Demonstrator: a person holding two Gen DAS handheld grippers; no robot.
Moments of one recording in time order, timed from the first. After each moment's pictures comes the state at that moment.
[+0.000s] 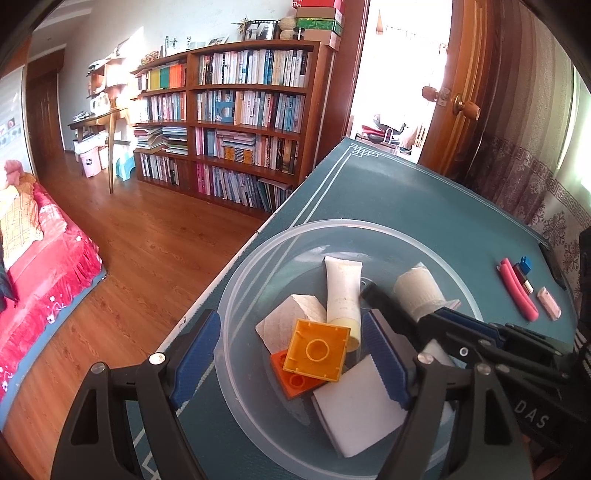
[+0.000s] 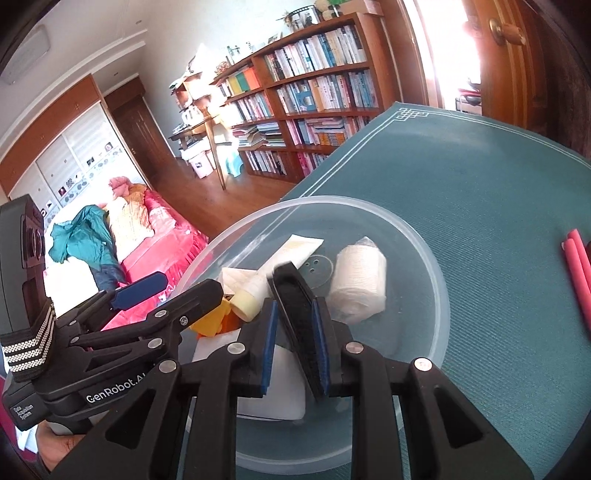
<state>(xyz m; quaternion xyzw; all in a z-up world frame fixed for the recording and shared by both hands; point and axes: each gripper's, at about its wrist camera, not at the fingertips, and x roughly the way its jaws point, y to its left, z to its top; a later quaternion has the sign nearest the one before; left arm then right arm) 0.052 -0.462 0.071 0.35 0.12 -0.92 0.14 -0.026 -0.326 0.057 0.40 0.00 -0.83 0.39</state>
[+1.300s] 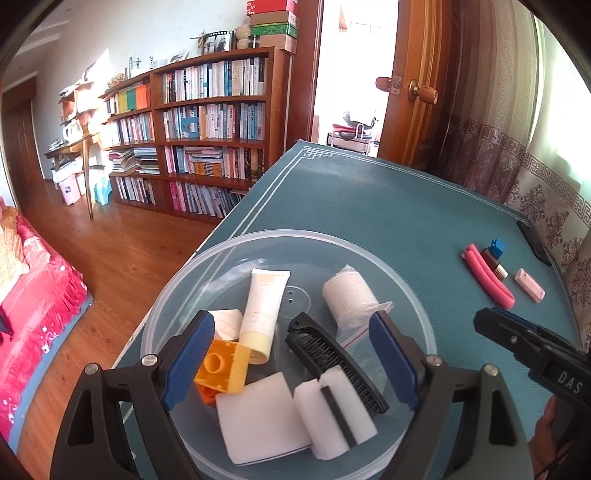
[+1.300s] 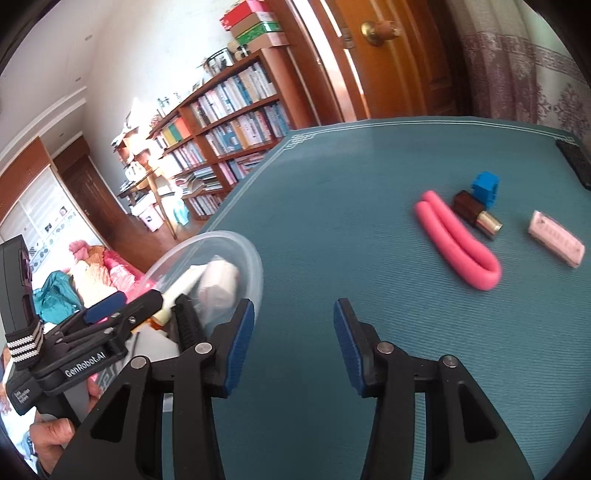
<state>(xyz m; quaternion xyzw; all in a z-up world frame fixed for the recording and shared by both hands) 0.034 -0.406 0.086 0.35 0.07 -0.93 0.10 -0.037 -0.193 0.060 0.38 -0.09 -0.88 0.27</state>
